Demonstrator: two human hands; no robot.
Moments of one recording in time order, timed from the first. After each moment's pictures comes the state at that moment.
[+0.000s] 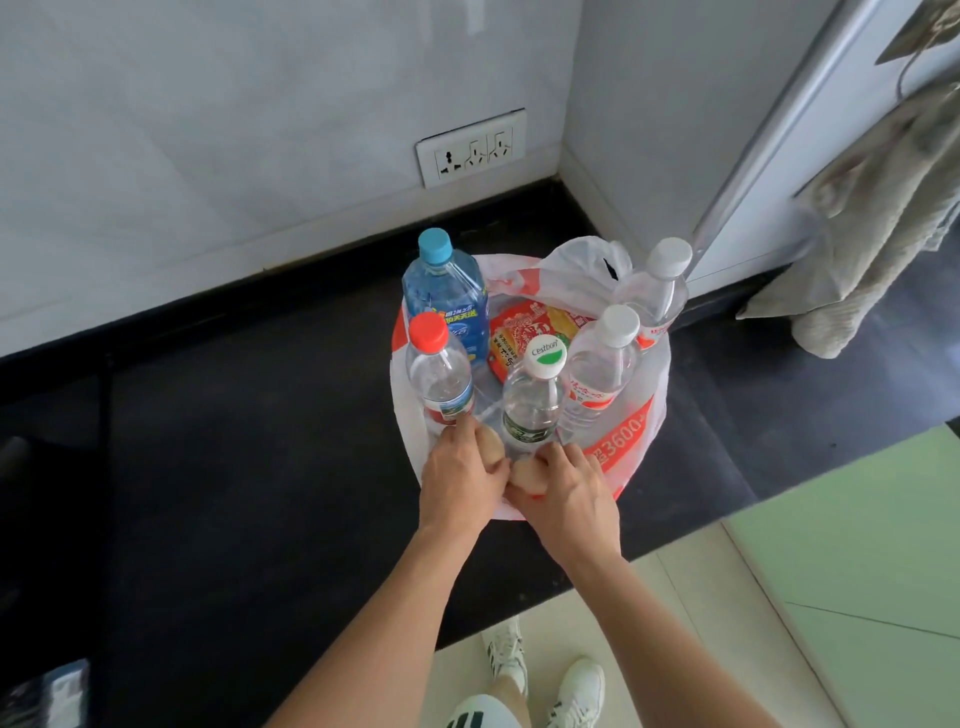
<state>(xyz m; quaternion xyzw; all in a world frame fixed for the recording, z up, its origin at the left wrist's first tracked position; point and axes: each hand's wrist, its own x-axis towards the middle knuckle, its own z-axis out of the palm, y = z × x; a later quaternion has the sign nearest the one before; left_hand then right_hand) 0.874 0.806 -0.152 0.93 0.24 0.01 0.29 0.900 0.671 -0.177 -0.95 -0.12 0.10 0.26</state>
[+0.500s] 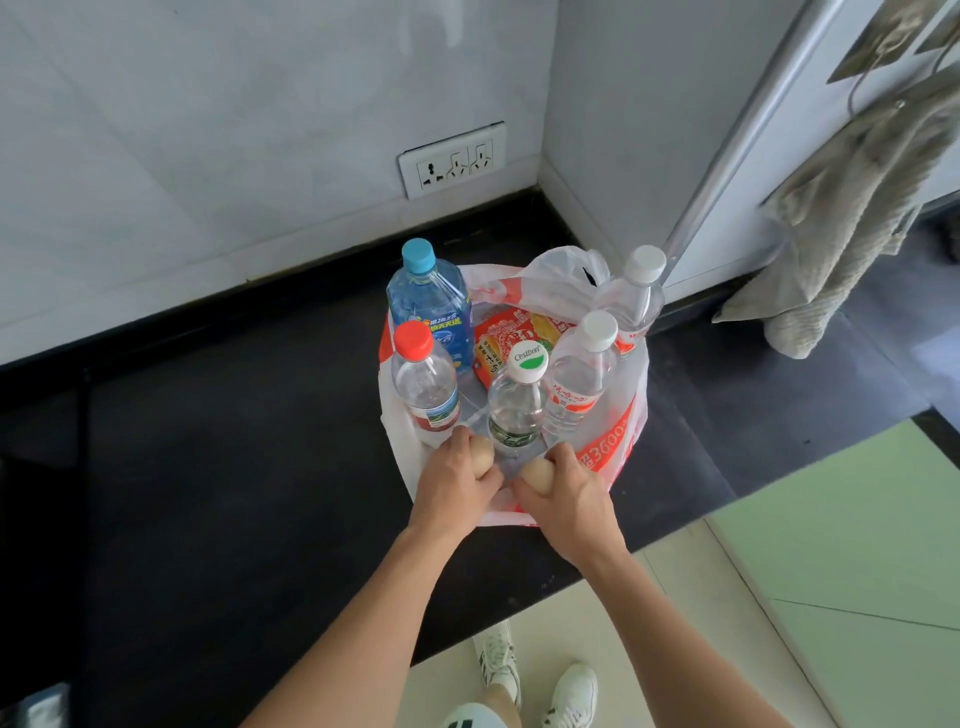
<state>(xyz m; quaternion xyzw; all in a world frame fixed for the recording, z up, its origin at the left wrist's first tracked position) 0.877 0.809 -0.158 0.92 0.20 -0.04 0.32 0.909 0.656 -0.163 -0.91 -0.06 0.20 0.36</state>
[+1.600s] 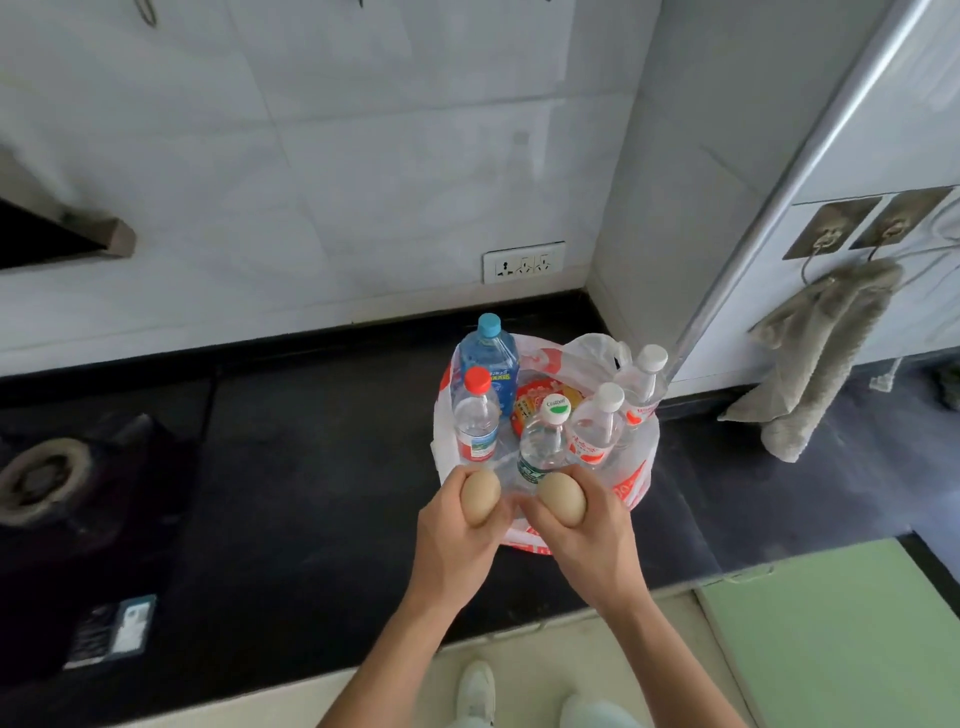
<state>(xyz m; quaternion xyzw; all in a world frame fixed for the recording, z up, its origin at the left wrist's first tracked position) 0.793 0.776 -0.015 0.75 0.27 0.15 0.58 0.871 0.646 -0.019 -0.81 -0.17 0.12 0.55</state>
